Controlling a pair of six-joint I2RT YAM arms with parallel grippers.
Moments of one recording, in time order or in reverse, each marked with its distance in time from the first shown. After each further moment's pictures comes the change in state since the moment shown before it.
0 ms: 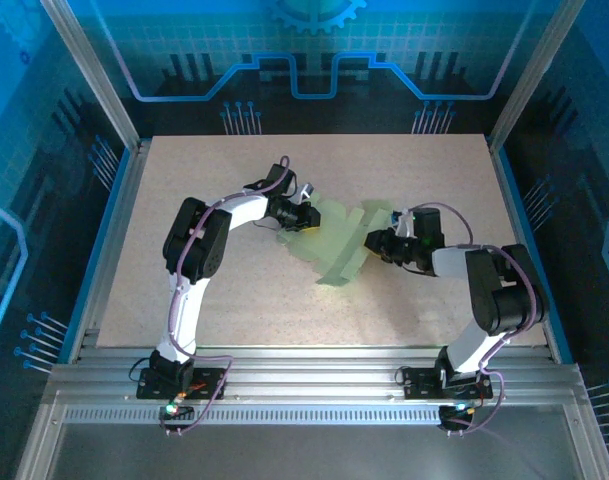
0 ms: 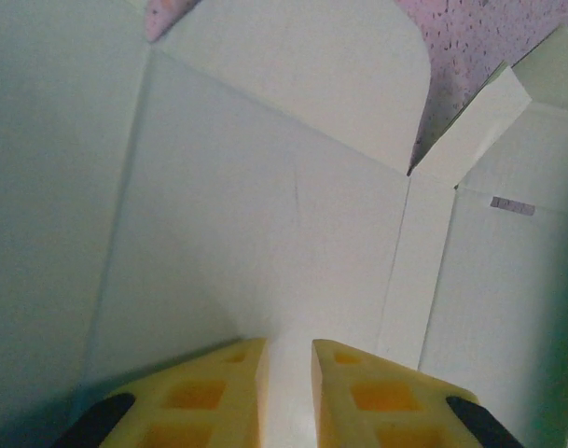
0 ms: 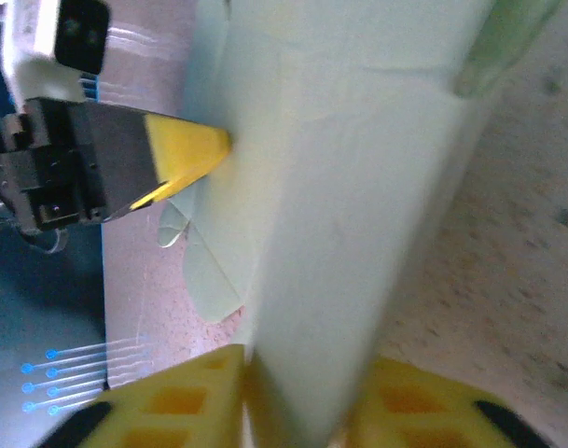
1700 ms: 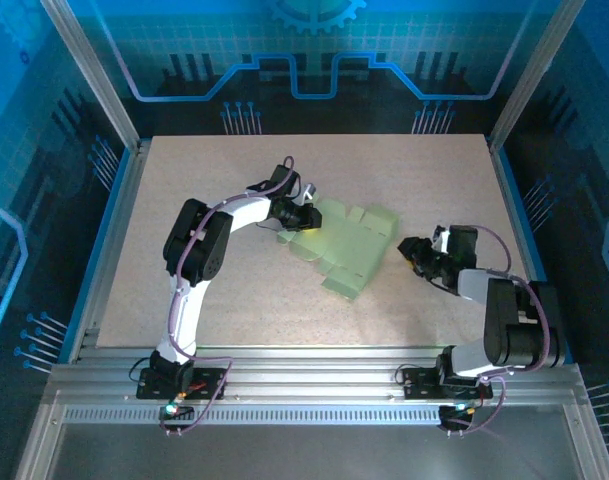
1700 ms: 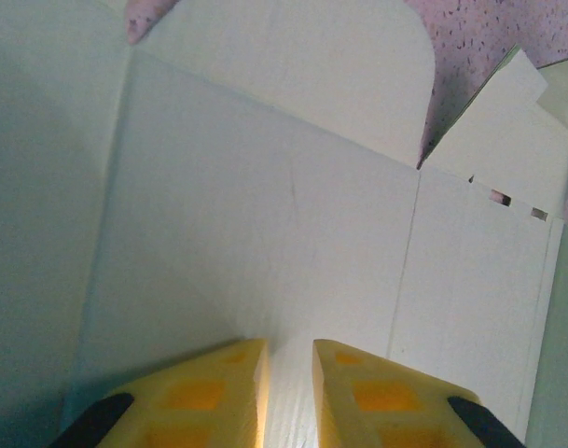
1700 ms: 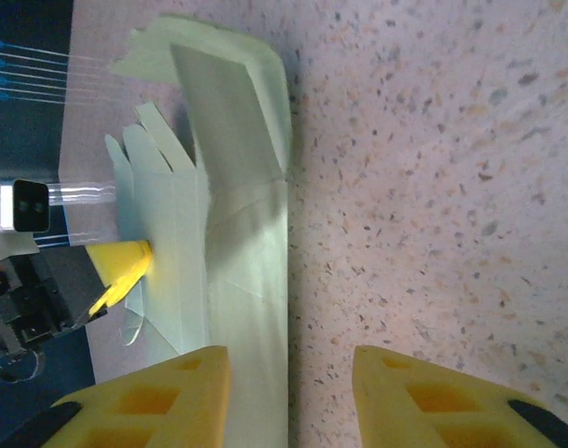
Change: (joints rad) left arm -0.025 -0.019 -0.011 0.000 -0.087 0.018; right arm -0.240 -0.225 -0.192 -0.058 0.113 0.108
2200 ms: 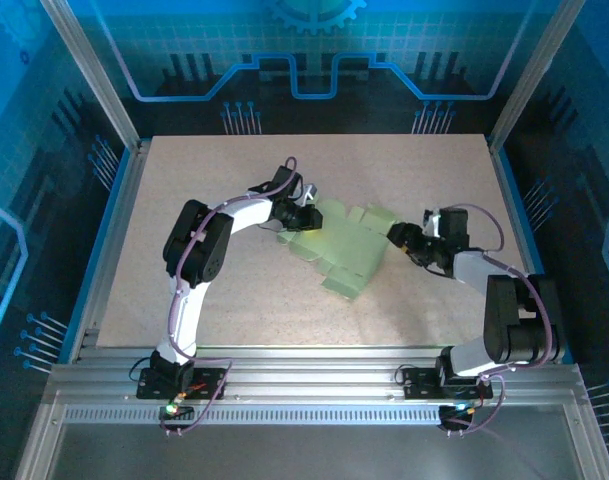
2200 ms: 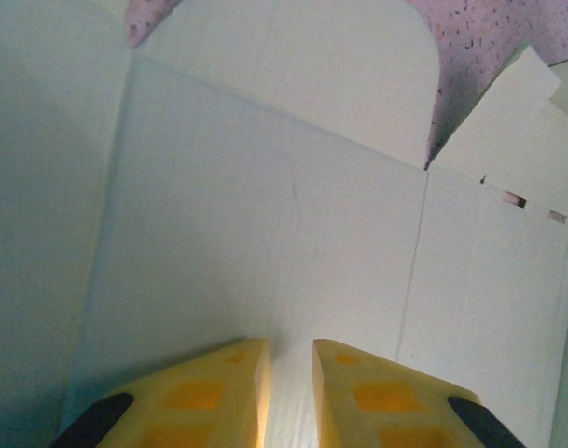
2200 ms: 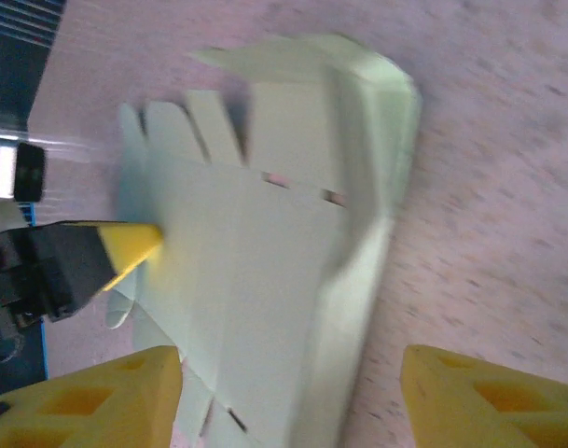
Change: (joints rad) left arm -0.012 -0.014 -0.015 0.011 -0.049 0.009; right arm 0.077 0.033 0.153 -0.174 0.050 -0.124
